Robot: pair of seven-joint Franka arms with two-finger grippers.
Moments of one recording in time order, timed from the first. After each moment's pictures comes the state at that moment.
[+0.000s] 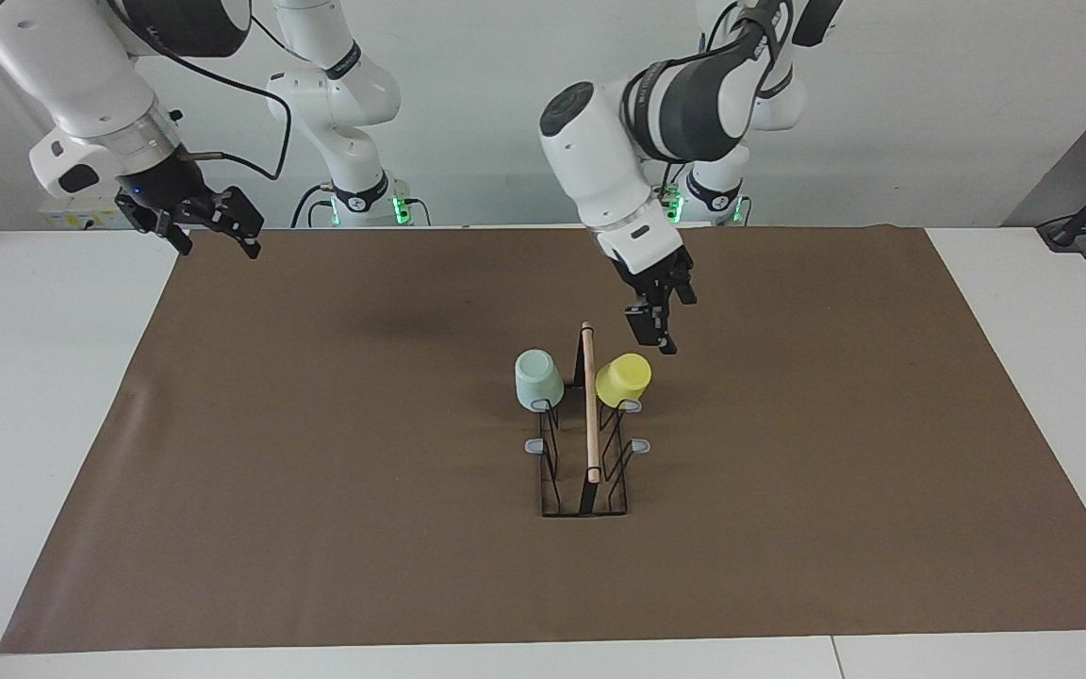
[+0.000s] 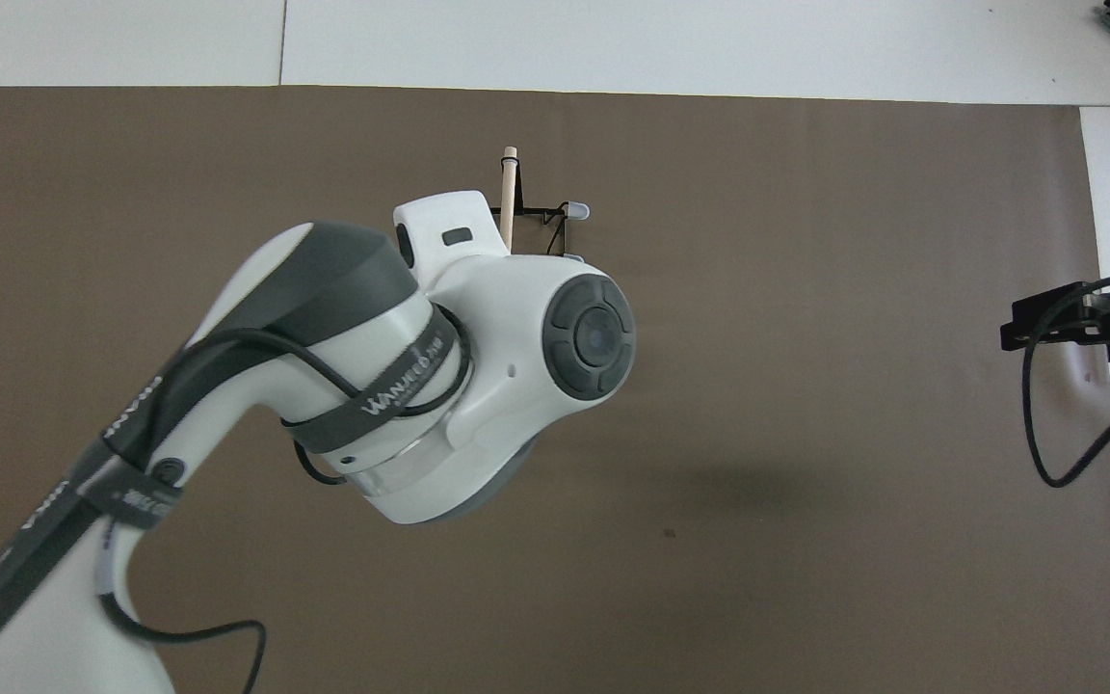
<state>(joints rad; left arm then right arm) -0.26 0.25 -0.41 -1.53 0.59 1.66 -1.75 0.03 -0.03 -0.13 -1.61 0.06 1.51 0.07</state>
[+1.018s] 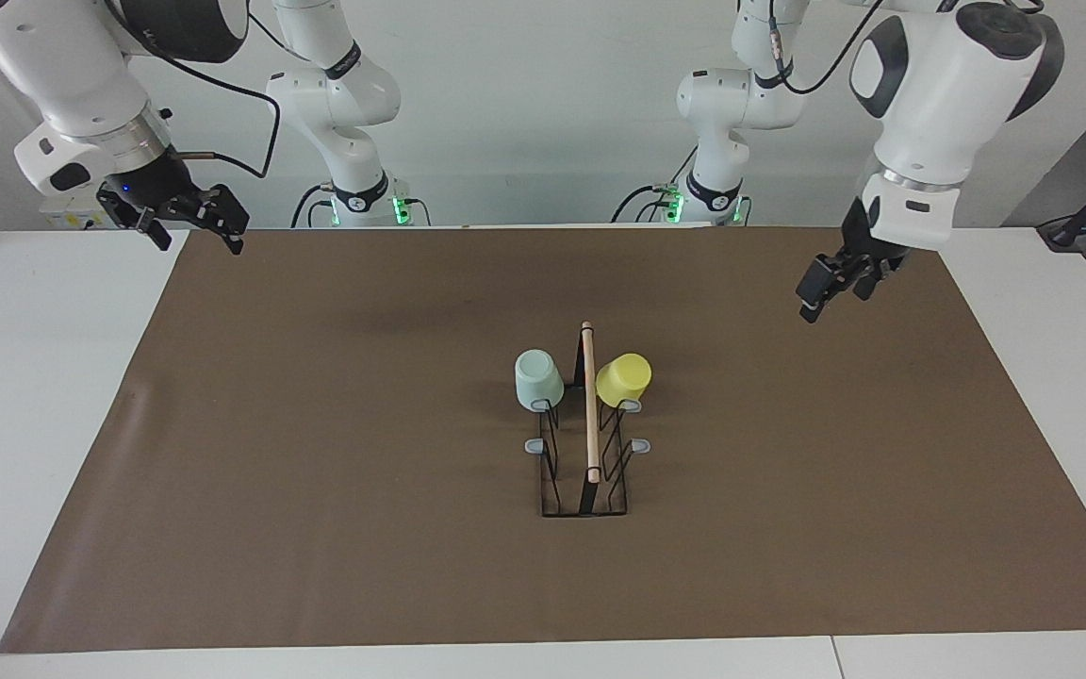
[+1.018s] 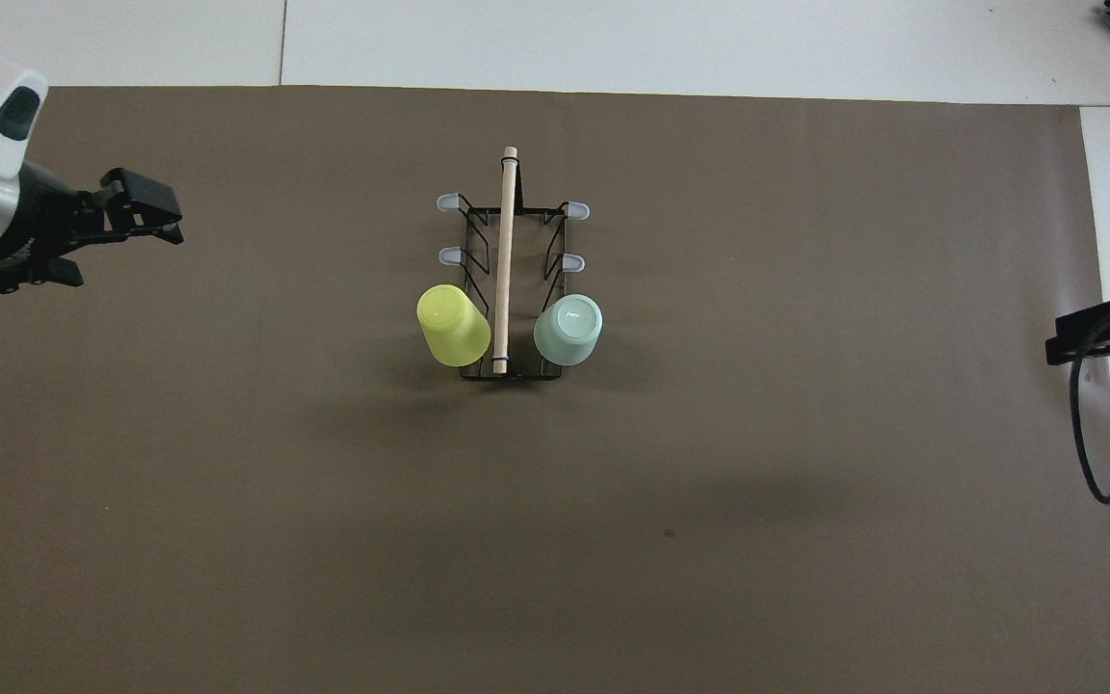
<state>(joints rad) -0.18 0.08 0.07 -1.55 -0.04 1.72 -0.42 0.04 -0.03 -0.12 -1.61 -0.03 1.49 0.00</state>
